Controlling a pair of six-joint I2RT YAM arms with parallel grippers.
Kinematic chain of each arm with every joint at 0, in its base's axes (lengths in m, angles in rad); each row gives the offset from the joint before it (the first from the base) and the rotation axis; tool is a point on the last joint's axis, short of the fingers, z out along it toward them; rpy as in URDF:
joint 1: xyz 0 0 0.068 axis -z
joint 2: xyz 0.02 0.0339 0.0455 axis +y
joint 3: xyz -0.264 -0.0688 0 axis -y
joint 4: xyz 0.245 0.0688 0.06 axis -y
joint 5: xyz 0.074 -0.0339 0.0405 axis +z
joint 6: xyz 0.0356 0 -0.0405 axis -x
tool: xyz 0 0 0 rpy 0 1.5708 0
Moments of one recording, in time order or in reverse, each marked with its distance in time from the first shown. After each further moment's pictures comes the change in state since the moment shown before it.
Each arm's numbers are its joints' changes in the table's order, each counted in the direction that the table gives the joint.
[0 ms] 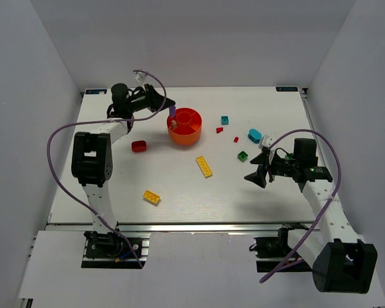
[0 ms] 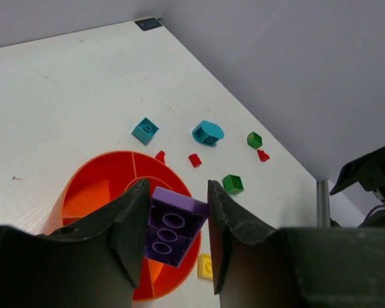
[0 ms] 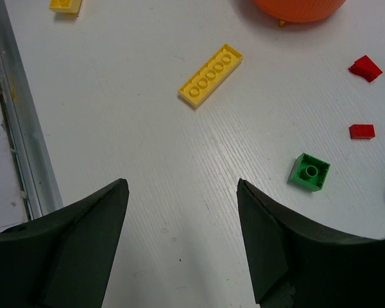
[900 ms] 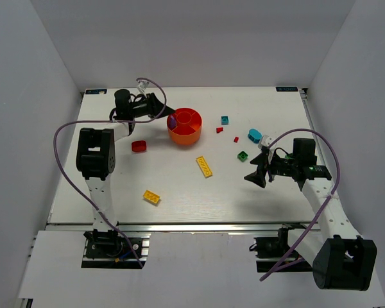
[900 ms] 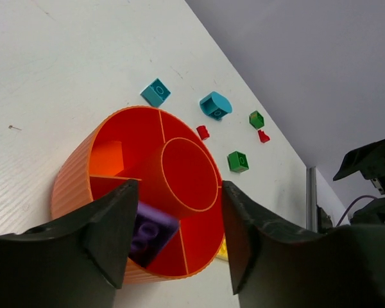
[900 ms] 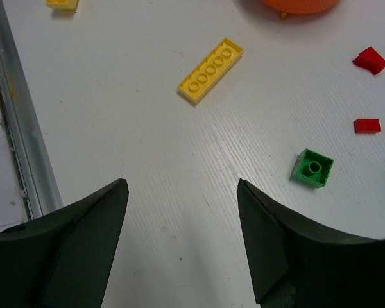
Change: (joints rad) left arm -0.030 0.130 0.020 -0.028 -0.063 0.019; right arm 0.000 0.026 0.000 0.003 -0.008 0.000
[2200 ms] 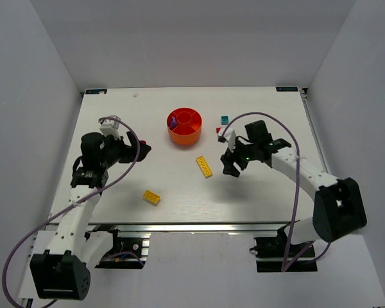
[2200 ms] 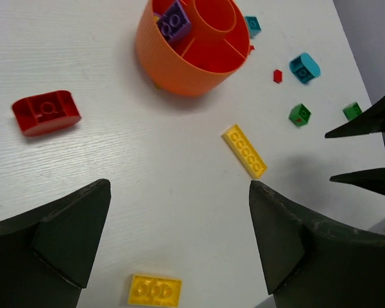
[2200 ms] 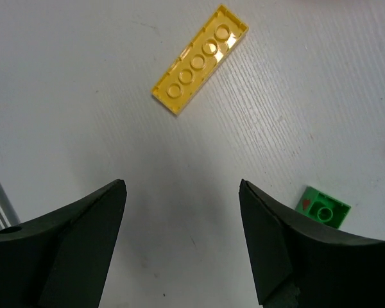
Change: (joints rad) left arm -0.036 -1.212 -0.700 -0.811 0.602 -0.292; right arm -0.398 0.378 0.253 0.037 -0.451 -0.159
